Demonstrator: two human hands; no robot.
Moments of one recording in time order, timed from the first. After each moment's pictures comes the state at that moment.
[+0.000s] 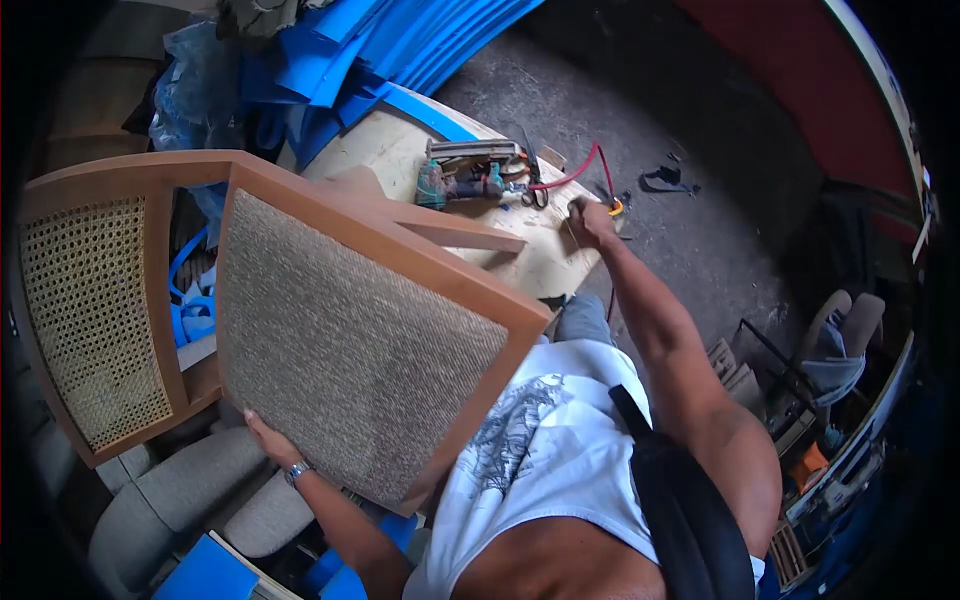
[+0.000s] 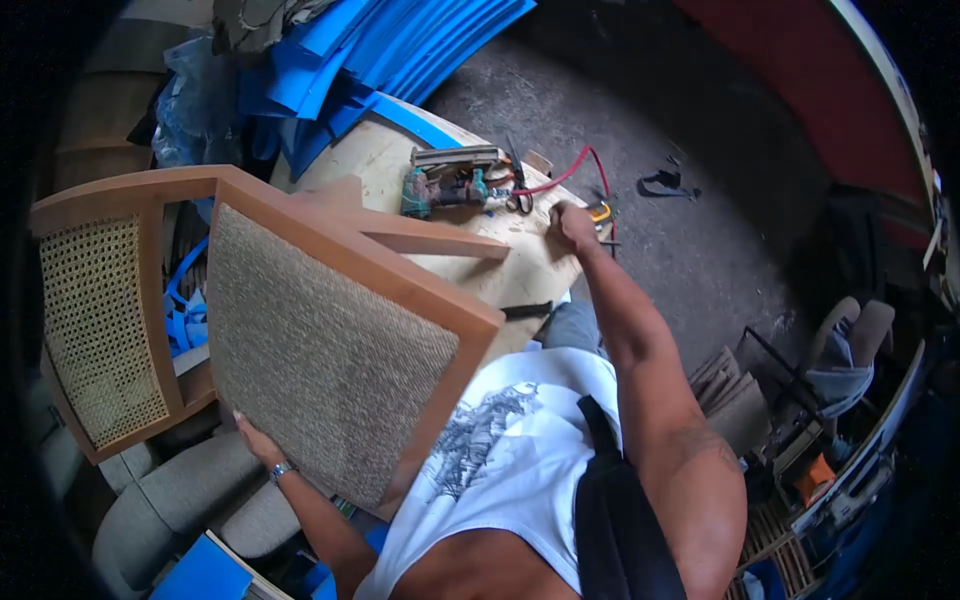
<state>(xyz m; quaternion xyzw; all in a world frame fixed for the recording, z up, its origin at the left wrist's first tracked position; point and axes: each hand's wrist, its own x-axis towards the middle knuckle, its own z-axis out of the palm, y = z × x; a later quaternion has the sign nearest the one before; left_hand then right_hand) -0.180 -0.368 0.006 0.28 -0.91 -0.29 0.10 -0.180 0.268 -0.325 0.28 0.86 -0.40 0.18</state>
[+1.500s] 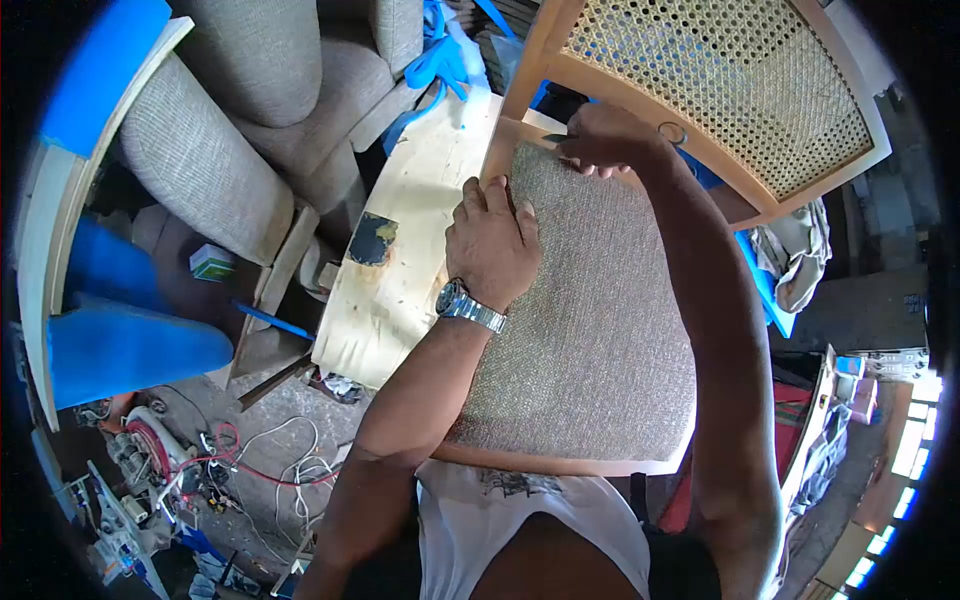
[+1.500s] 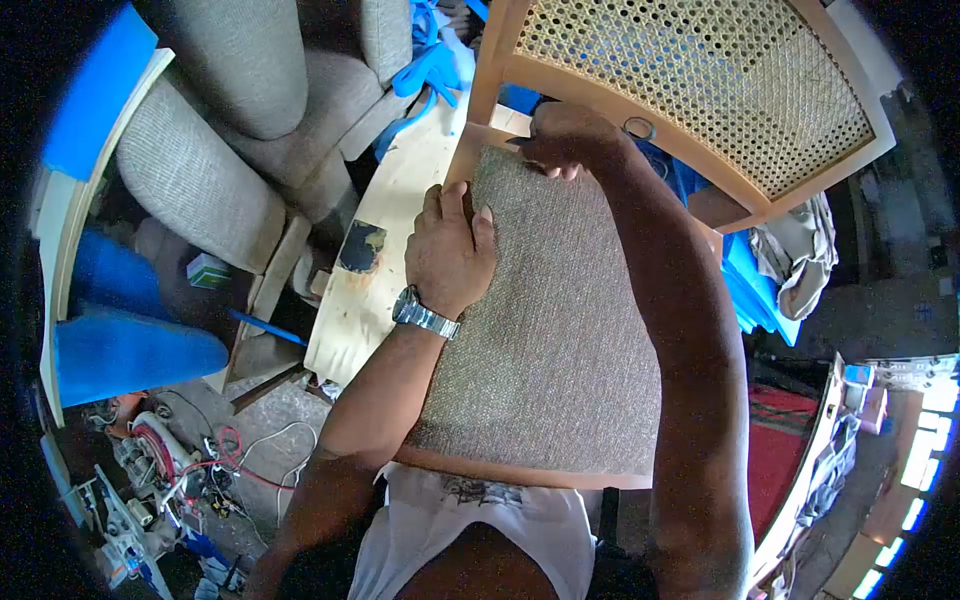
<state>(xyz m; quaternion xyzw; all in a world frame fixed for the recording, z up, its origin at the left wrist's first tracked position) -0.172 -0.324 0.021 0.37 -0.86 -0.26 0.24 -0.381 -0.315 0.119 -0.46 0.84 0.02 0.28</state>
